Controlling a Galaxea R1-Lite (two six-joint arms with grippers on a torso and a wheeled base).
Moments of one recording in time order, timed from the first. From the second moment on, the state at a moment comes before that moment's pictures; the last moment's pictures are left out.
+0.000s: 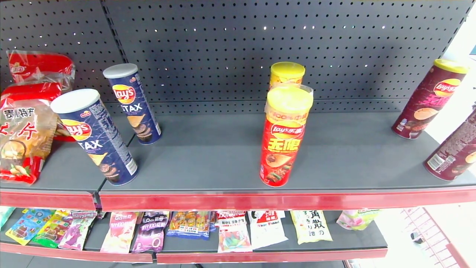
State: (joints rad) left arm 0.00 0.00 0.00 0.01 0.00 -0.01; right arm 0.00 0.00 0.00 0.00 -0.02 0.00
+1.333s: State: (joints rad) left arm 0.00 0.00 0.00 0.01 0.00 -0.01; right arm 0.00 0.00 0.00 0.00 -0.02 0.00
